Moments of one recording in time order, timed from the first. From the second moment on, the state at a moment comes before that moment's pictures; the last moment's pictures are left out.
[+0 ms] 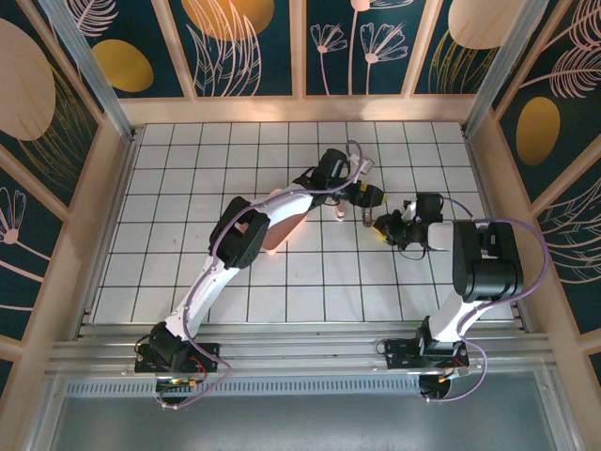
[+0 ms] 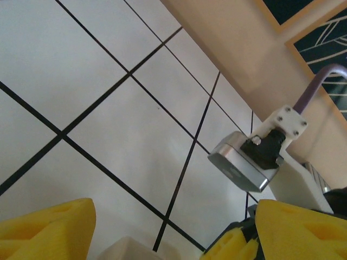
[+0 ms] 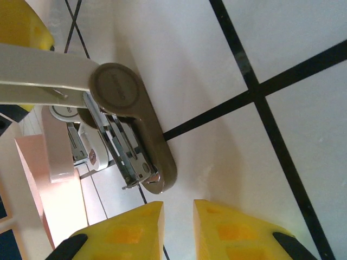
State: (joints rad) left arm -0.72 2.61 2.10 0.04 0.75 -0.46; right arm 0.00 1.68 0.67 0.06 -0.64 0.75
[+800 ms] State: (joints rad) left arm -0.77 2.50 1.96 0.02 0.79 -0.36; right arm 0.02 1.70 0.69 0.04 -0.61 0.73
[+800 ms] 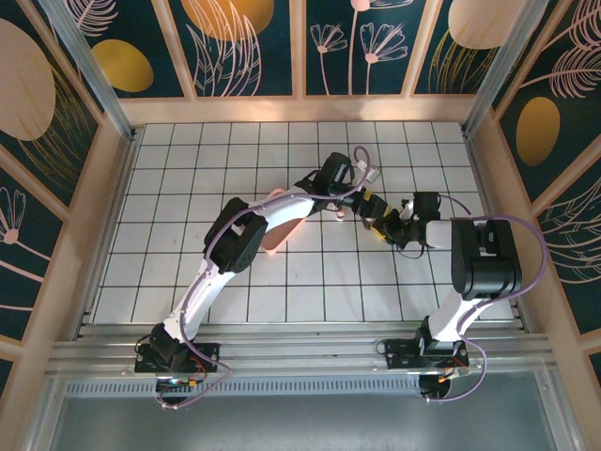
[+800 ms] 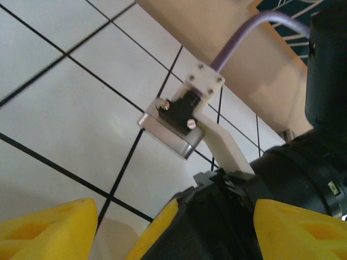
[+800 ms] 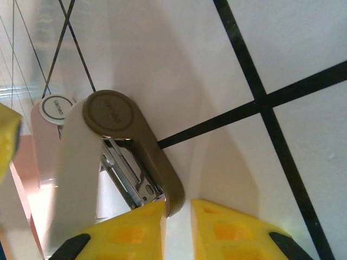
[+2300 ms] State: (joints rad) left arm -0.63 1.87 1.17 0.14 0.47 -0.70; right arm 0.15 1.71 1.20 -0.57 -0.35 0.40
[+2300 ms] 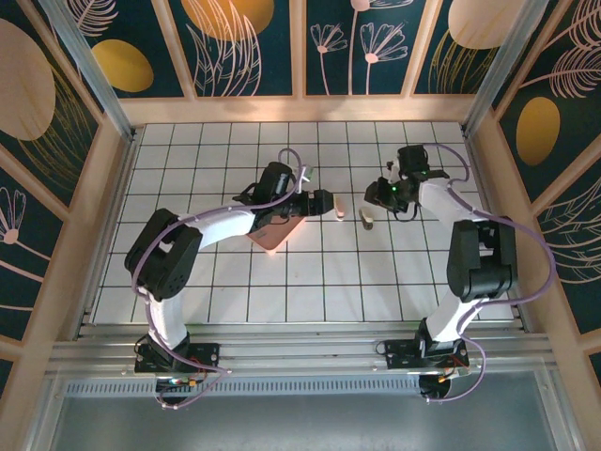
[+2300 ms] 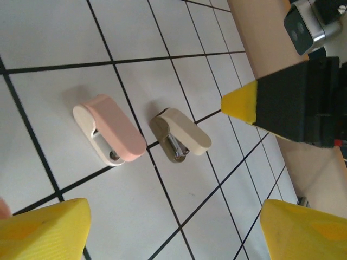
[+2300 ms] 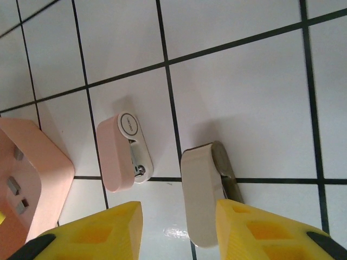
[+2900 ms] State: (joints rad) left arm -0.63 1.86 1.13 0.14 0.45 -0.71; right arm 0.16 1.82 1.24 -0.64 -0.34 0.34
